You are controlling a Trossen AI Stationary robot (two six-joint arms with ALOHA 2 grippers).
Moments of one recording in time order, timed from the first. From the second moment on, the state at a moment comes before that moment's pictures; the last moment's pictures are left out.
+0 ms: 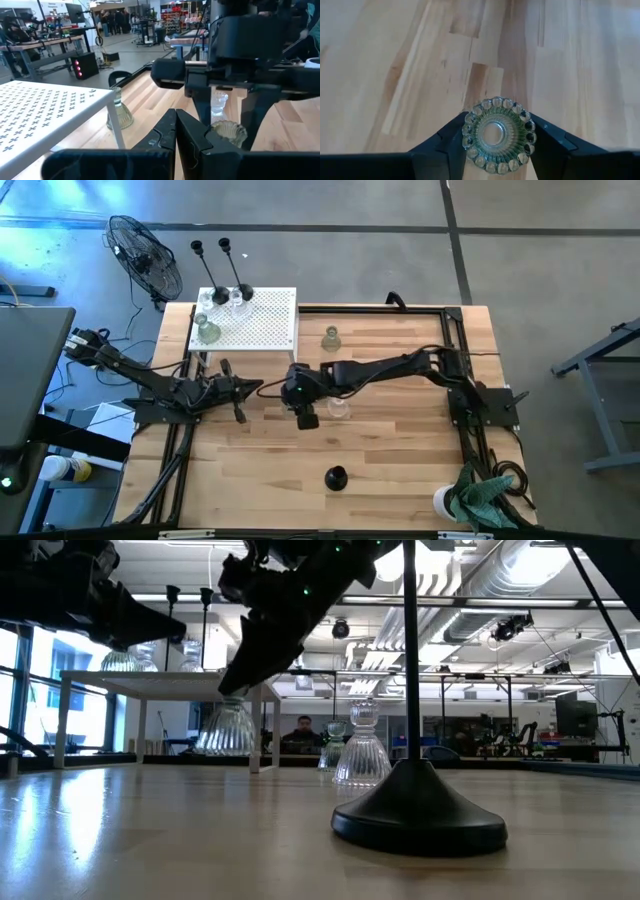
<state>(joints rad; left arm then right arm) -0.40 0.67 0.08 0.59 -0.77 0.04 0.03 2.14 1.74 -0.43 -0.03 -0.16</state>
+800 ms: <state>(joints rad) -0.40 0.67 0.08 0.53 -0.77 0.03 0.04 2.02 1.74 -0.49 0.06 -0.18</state>
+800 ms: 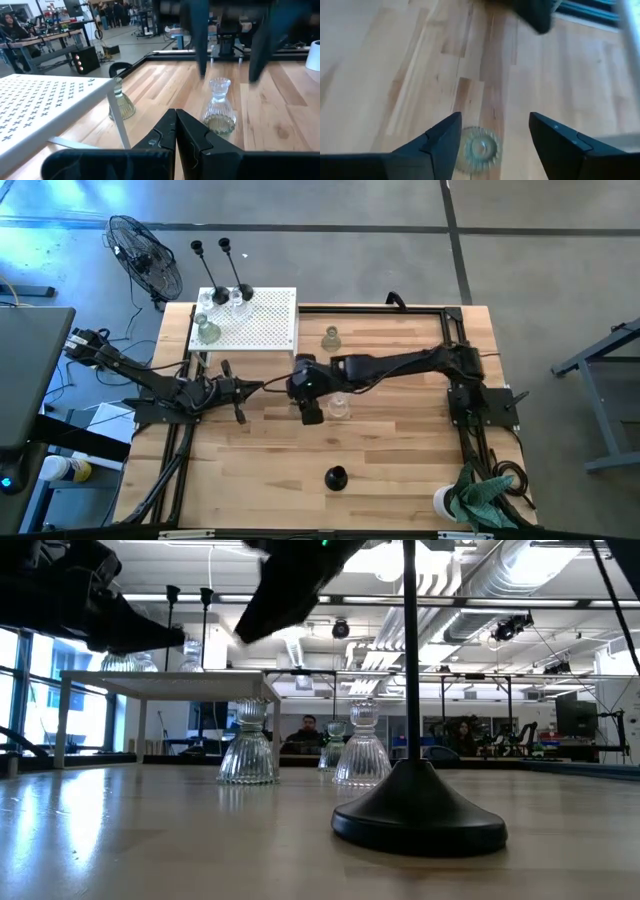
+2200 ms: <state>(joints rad) -0.10 1.53 1.26 -0.85 -0.09 -0.42 0.13 1.11 0.53 0.50 0.17 -0.06</state>
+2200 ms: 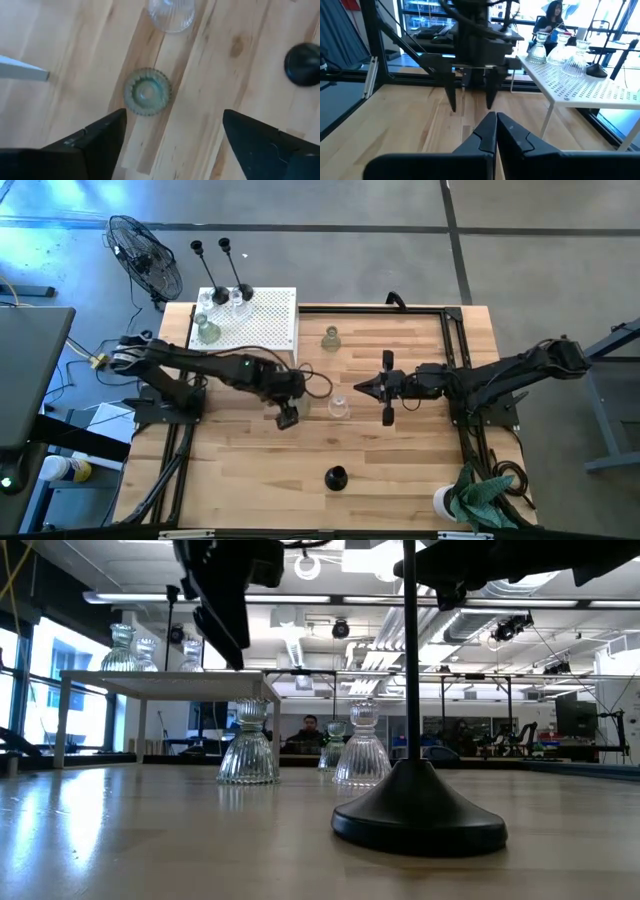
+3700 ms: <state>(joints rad) -0.03 1.72 1.26 -0.79 -0.10 -0.23 0.13 1.11 0.53 0.49 0.13 -0.09</state>
